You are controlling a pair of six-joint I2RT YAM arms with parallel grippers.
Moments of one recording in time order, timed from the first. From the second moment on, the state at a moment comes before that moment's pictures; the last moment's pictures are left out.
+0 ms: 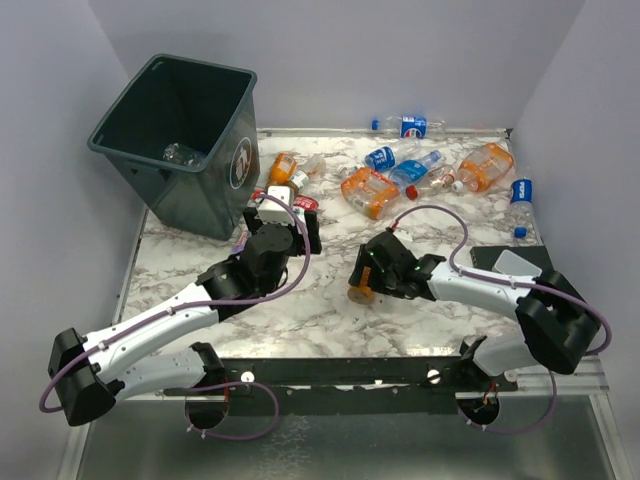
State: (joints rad) left arm -0.95 1.01 0.83 -0.11 -0.64 -0.39; right arm 0.80 1.39 0.71 -0.26 0.20 0.95
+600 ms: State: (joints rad) left arm -0.95 0.96 0.78 -0.14 -0.78 -0.33; right arm 0.80 1.49 0.74 -0.26 0.15 0.93
